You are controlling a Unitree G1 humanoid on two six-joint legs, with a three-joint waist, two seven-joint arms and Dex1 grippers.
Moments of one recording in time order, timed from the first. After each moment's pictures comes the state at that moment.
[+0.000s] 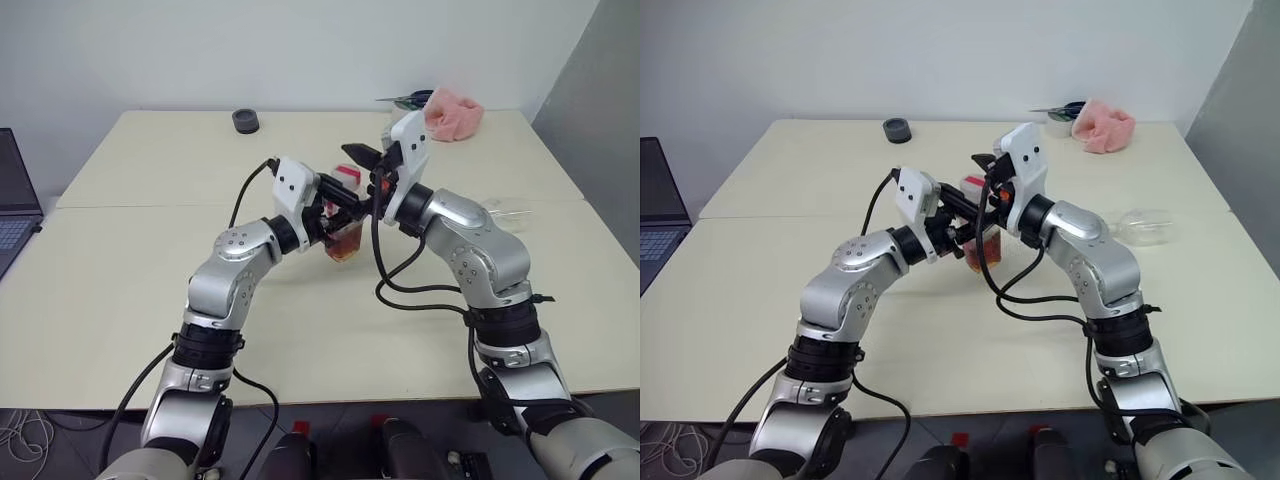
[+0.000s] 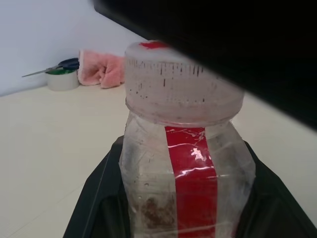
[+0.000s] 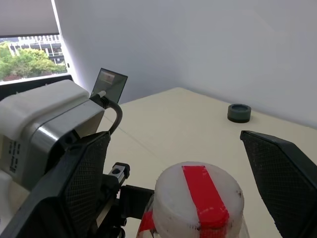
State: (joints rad) left arm -0.64 0.29 -0.06 -0.04 -0.35 0.50 -0.62; right arm -0.81 -0.19 0.09 -0.09 0.42 0.62 0.51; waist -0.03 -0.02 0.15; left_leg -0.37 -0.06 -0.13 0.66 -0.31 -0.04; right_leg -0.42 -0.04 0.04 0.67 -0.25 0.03
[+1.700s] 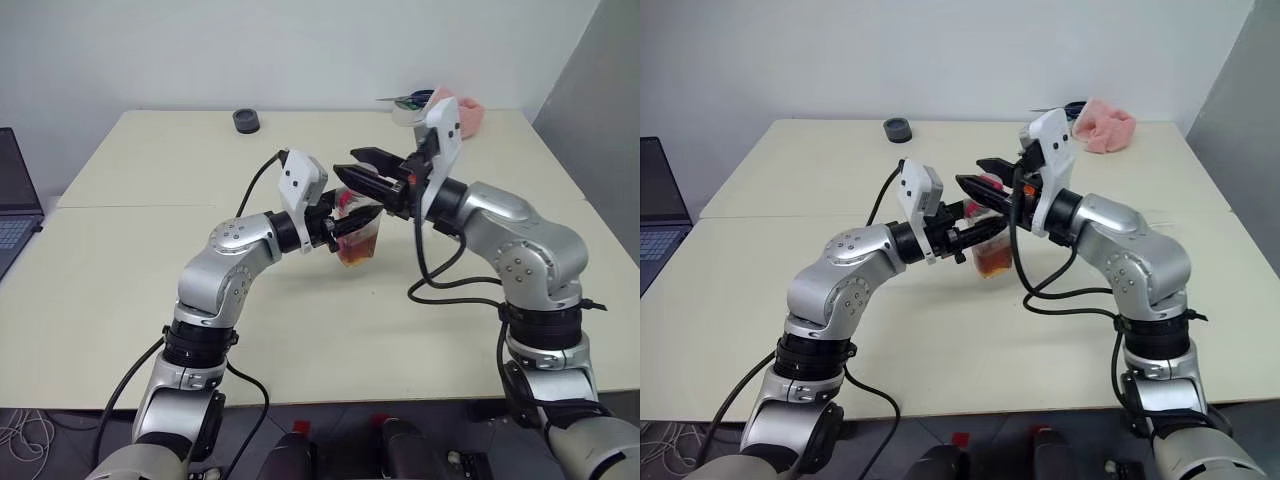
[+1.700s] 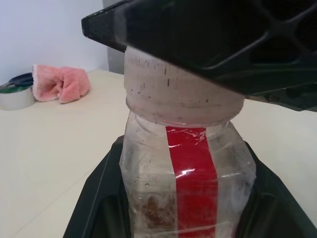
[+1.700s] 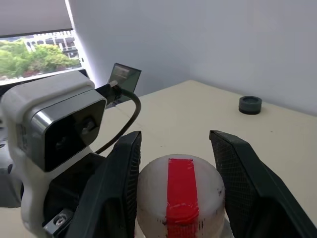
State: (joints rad) left arm -0.66 0.34 -0.08 -0.16 -0.45 0.59 -0.74; right arm -0.81 -0.32 0.00 -0.27 0.63 0.85 0.57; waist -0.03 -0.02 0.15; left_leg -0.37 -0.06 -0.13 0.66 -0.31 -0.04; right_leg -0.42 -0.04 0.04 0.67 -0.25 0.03
